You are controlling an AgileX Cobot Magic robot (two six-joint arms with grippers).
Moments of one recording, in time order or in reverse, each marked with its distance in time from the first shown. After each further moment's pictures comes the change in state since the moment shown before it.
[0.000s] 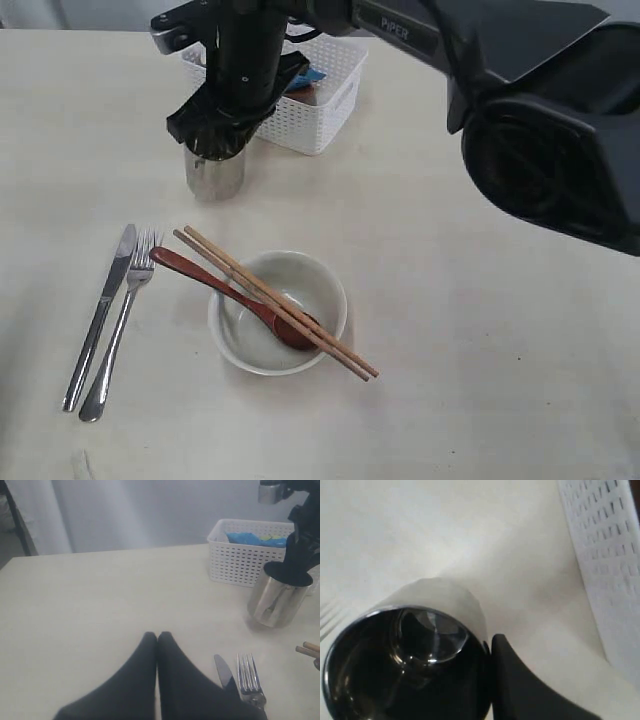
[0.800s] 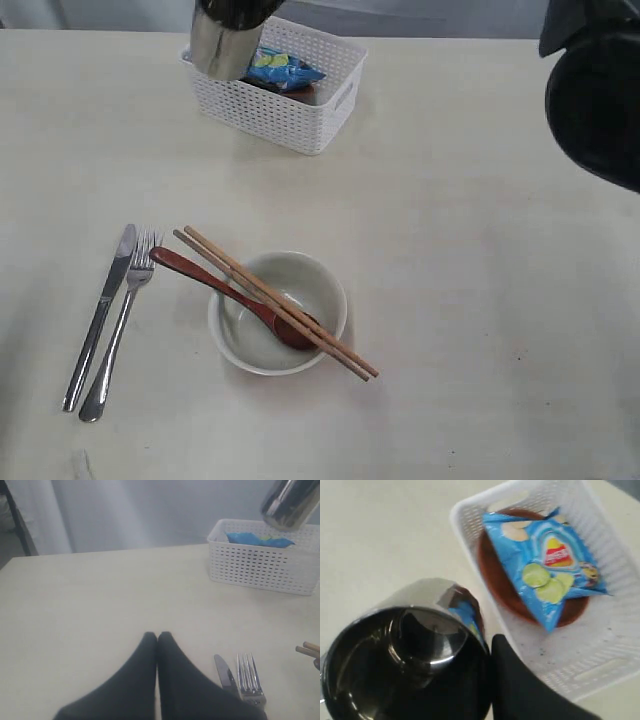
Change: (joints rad) left arm 0.000 0.000 0.000 0.000 0.000 0.000; right arm -0.102 -0.112 -0.188 0.037 0.097 0.009
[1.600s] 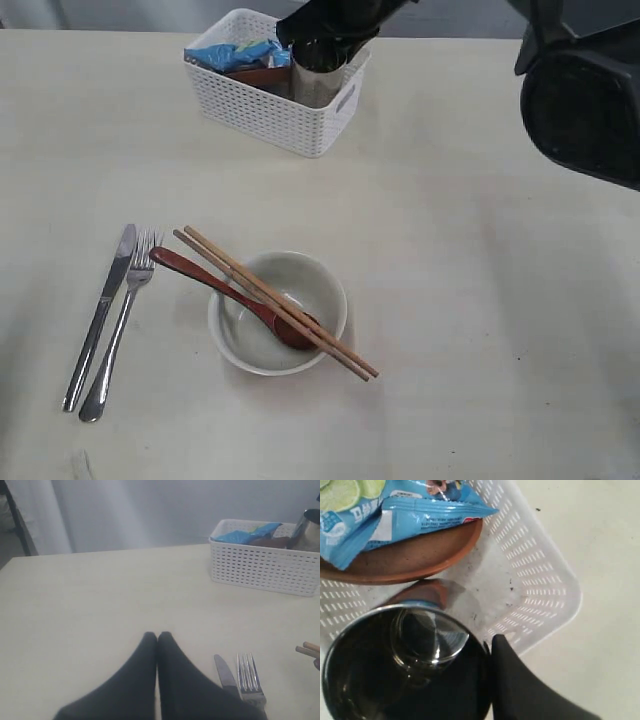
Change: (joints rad) left arm 0.000 0.000 0.000 0.000 0.000 0.000; right arm -0.130 0.151 -0.017 -0.163 0.002 0.077
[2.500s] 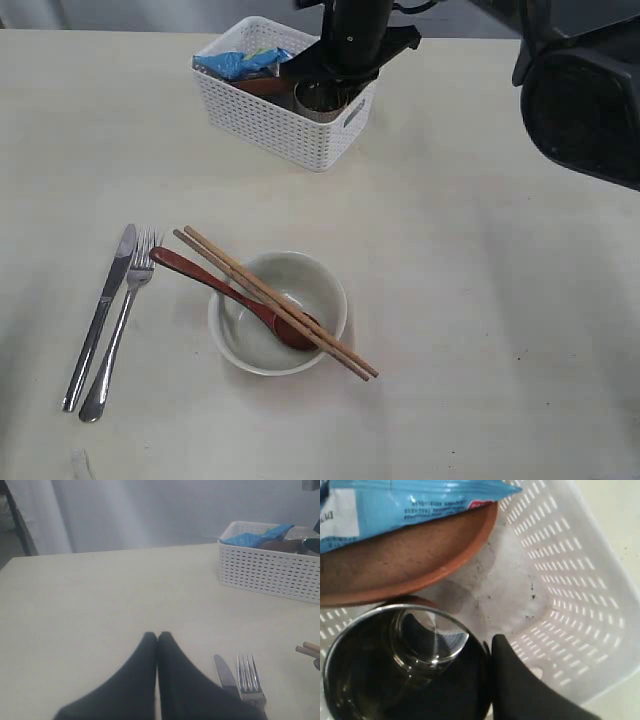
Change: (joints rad) left arm 0.000 0.000 0.000 0.000 0.000 0.000; right arm 0.000 0.000 0.170 0.026 -0.081 0.049
